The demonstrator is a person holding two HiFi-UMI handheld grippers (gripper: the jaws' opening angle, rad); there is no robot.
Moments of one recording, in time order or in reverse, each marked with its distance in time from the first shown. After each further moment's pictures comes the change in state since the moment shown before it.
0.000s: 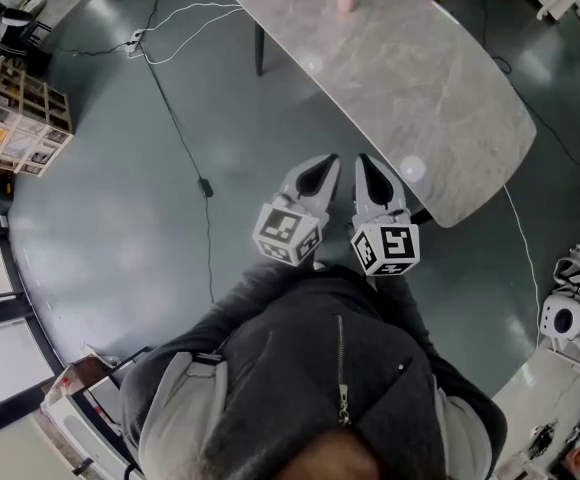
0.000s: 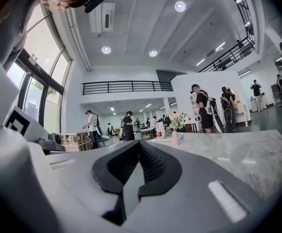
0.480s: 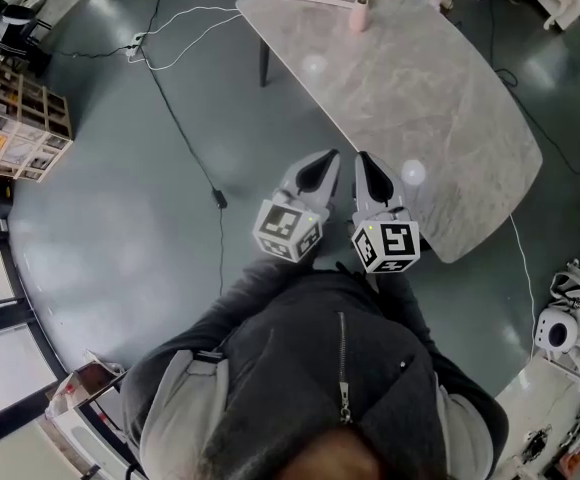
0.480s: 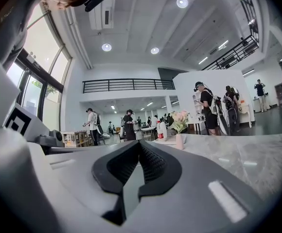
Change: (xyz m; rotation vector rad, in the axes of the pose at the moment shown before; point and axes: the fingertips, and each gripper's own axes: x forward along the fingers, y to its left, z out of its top) left arm 0.058 0.074 0.036 0.007 -0.017 0.011; right arm 0.096 -0.014 0.017 -0.016 0.017 0.019
